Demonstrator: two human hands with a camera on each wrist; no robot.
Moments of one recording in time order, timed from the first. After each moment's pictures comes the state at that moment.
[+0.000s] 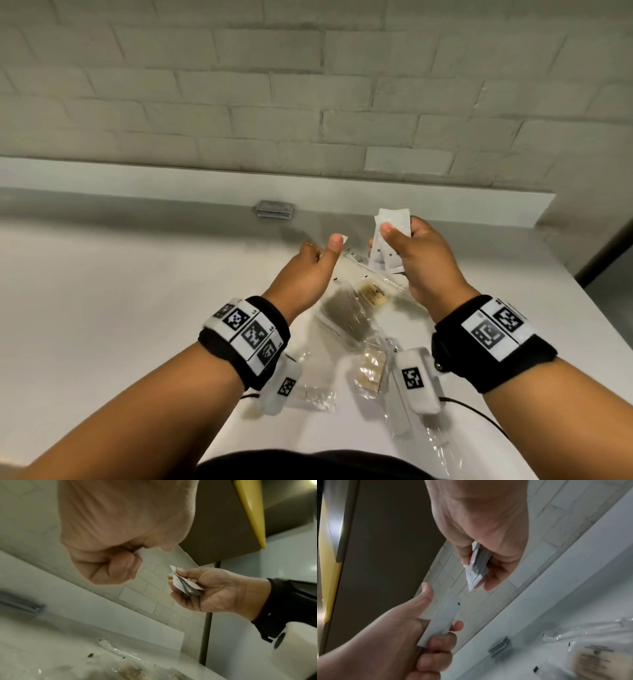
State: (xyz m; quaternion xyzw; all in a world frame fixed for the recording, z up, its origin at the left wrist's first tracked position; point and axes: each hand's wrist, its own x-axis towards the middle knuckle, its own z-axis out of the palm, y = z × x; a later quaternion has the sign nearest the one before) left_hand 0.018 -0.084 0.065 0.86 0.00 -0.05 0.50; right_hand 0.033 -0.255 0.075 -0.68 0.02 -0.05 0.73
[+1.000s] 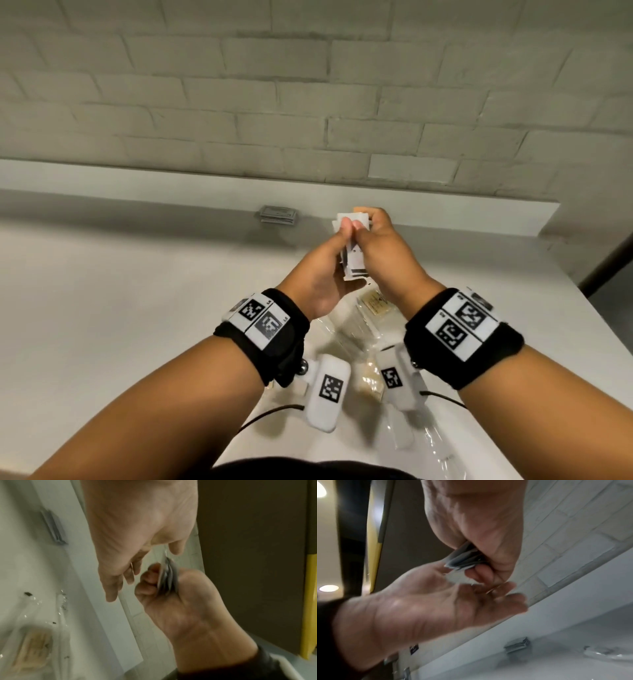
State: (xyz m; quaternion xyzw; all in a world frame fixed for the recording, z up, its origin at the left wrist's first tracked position) left_hand 0.032 -0.107 0.081 0.54 0.00 -0.17 0.82; right_hand 0.043 -0.206 0.091 -0.77 -0.03 -0.04 0.64
